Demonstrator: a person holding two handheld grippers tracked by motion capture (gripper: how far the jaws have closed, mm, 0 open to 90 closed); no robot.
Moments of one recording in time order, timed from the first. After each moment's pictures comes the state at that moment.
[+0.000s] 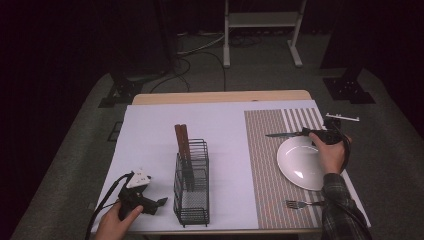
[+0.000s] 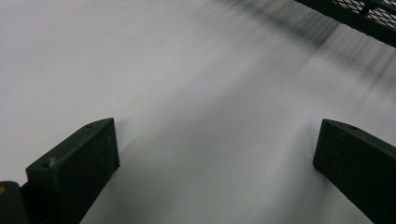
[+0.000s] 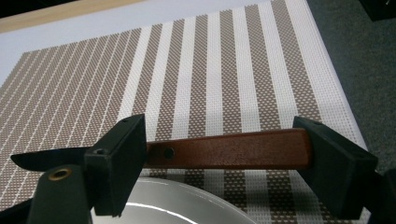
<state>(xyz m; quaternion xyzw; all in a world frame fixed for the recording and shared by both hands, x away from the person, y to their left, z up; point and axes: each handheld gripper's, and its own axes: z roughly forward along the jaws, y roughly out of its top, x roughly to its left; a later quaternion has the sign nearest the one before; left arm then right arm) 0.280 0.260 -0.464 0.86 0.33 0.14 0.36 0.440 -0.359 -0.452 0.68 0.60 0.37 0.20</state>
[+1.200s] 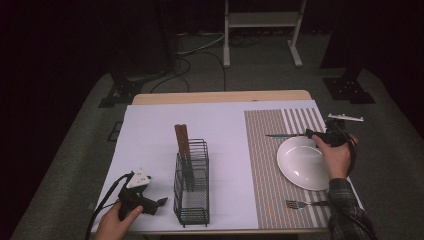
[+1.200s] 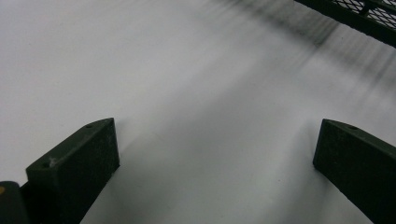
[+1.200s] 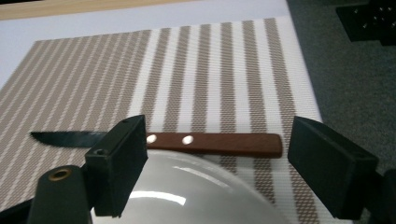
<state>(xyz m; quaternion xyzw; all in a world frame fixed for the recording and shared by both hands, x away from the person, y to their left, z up) 0.280 0.260 -0.464 0.86 0.33 0.14 0.36 0.416 -0.353 -0.428 0.65 0.63 0.35 0.24</state>
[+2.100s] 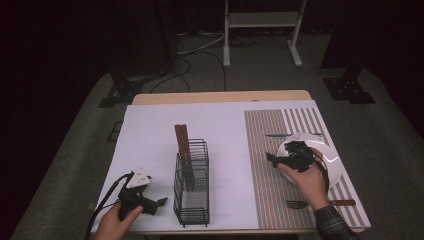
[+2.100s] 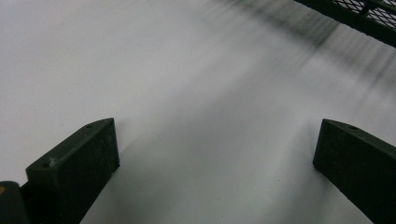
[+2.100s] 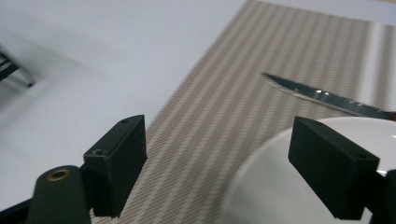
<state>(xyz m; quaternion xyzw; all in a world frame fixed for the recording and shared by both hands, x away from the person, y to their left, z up) 0.280 0.260 -0.464 0.86 0.33 0.14 0.36 0.345 -0.231 -0.416 0.48 0.76 0.39 0.19</state>
